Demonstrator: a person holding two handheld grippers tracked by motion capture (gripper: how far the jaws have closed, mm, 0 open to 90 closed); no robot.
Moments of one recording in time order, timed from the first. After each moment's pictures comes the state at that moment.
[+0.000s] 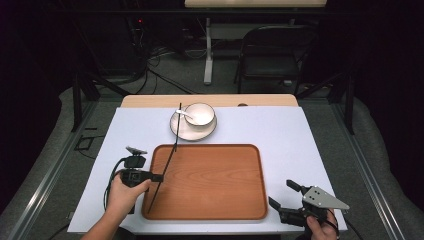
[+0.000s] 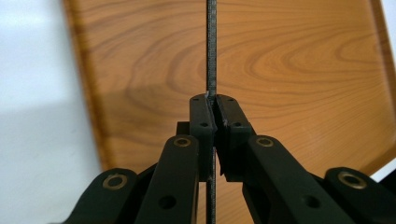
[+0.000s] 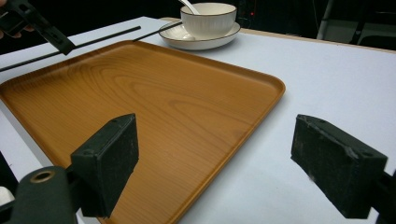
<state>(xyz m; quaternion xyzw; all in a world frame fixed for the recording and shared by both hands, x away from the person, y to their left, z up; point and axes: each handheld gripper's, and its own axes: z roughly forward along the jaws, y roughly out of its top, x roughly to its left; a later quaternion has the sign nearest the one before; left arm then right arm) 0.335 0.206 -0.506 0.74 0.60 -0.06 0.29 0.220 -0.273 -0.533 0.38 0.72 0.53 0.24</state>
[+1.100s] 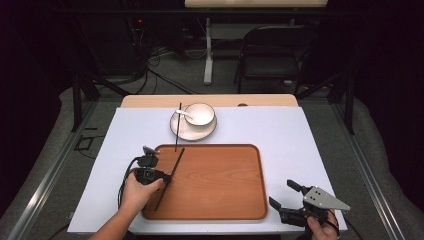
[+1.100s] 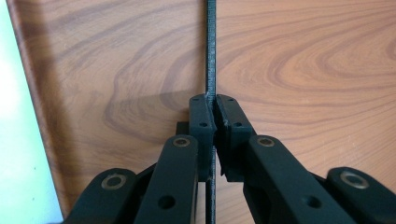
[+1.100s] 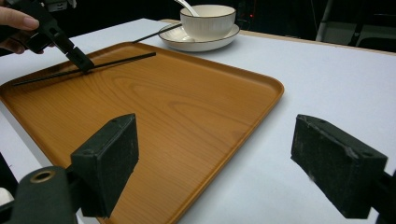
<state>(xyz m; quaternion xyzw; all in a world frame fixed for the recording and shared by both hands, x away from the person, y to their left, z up) 0.351 0.185 -0.530 0.74 0.62 -0.05 0.25 0.219 -0.274 -0.533 0.38 0.72 0.54 0.24</state>
